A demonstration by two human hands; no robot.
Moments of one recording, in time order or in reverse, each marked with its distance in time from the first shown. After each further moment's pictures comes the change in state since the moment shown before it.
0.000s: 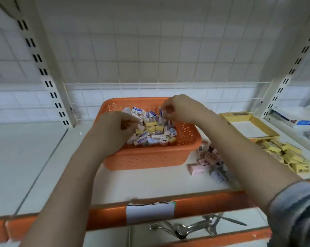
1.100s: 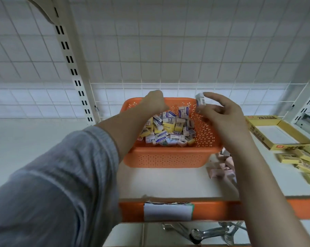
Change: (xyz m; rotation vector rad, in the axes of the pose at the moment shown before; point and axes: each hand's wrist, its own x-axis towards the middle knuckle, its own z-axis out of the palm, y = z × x) left_hand 0.129 -0.001 0.045 0.145 -0.167 -0.141; right_hand -0.074 -0.029 -0.005 1.181 0.460 0.297
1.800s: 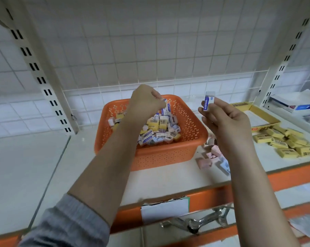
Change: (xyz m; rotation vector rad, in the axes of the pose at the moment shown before) left_hand -0.063 0.032 -0.015 -0.504 0.114 0.079; right_hand -0.035 0.009 -0.012 0.327 0.314 0.050
